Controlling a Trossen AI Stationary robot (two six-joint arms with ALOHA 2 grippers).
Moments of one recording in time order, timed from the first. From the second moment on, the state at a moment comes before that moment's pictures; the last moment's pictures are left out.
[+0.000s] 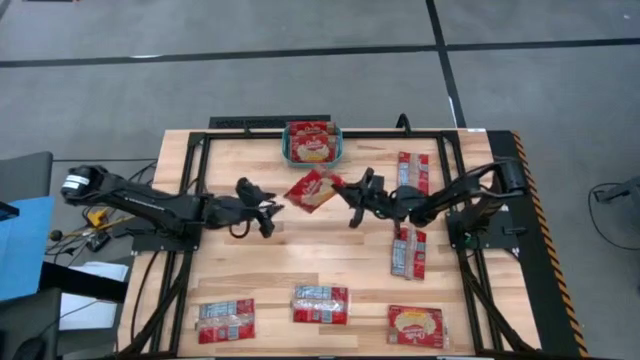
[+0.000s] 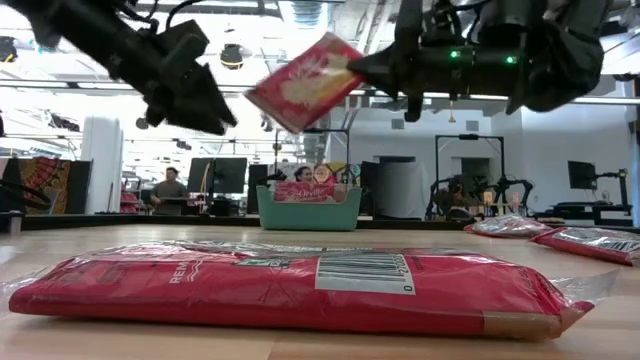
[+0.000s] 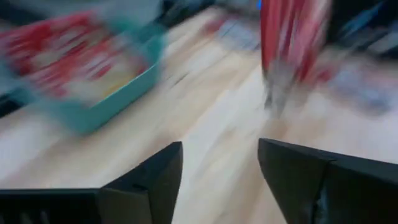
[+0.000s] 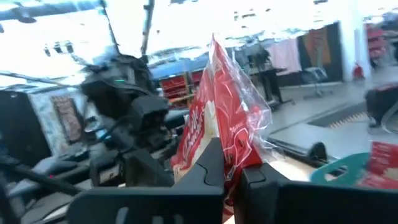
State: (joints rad) left arm -0.13 1.05 0.42 0.29 -0.58 -0.33; right arm 0.00 1.66 0.51 1.43 0.32 0.20
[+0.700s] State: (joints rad) left arm -0.14 1.18 0.35 0.83 -0.38 -0.14; right arm 0.07 1.71 0.56 1.55 0.32 -0.01
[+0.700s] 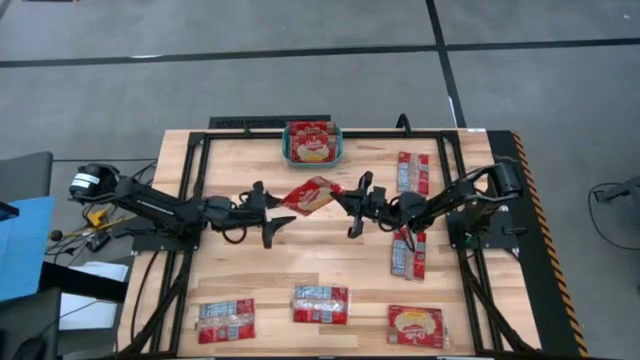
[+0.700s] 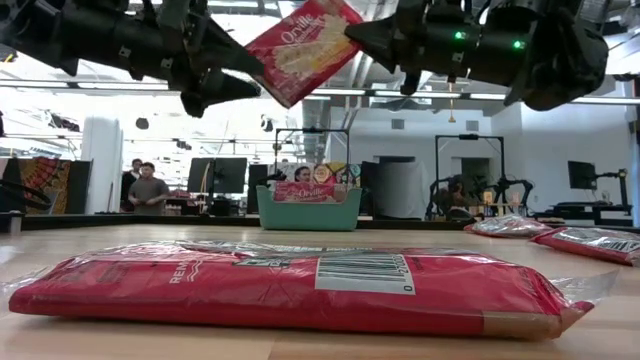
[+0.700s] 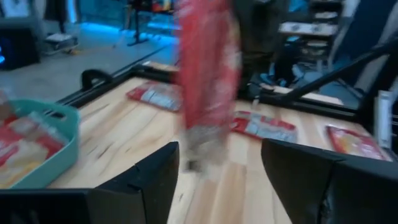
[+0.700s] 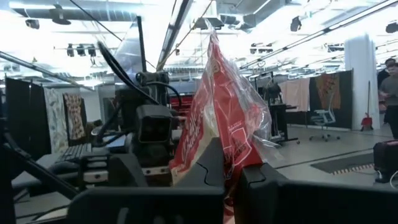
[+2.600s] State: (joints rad) left arm -0.12 1.04 0.60 -0.12 -0.52 -0.08; right arm -0.02 1.52 1.15 0.06 0.03 -0.27
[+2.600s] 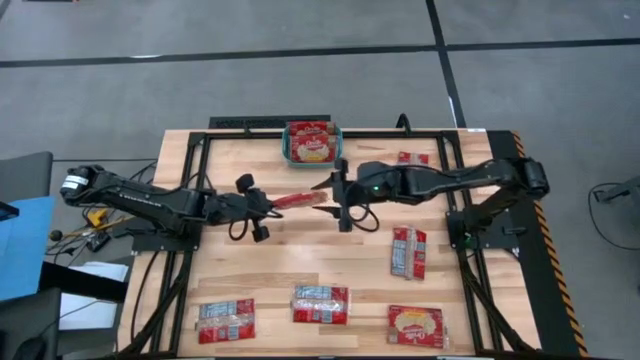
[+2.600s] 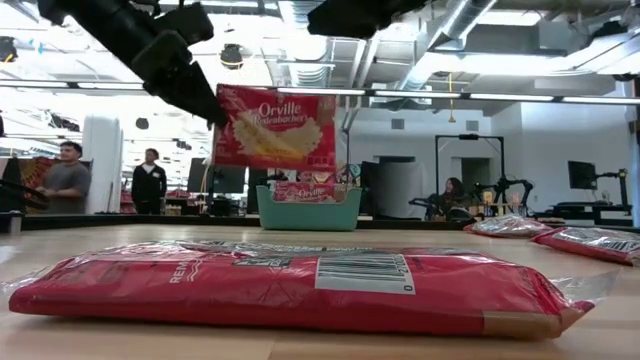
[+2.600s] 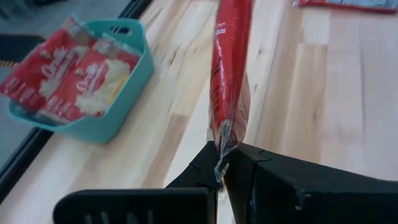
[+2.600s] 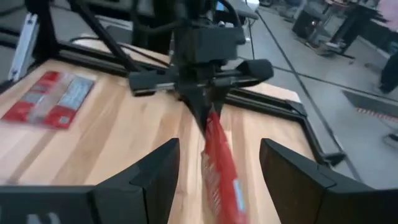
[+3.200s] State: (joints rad) left arm -0.12 1.04 0.60 -0.09 -0.47 0.00; right arm -0.06 1.74 1.20 0.02 0.00 -0.24
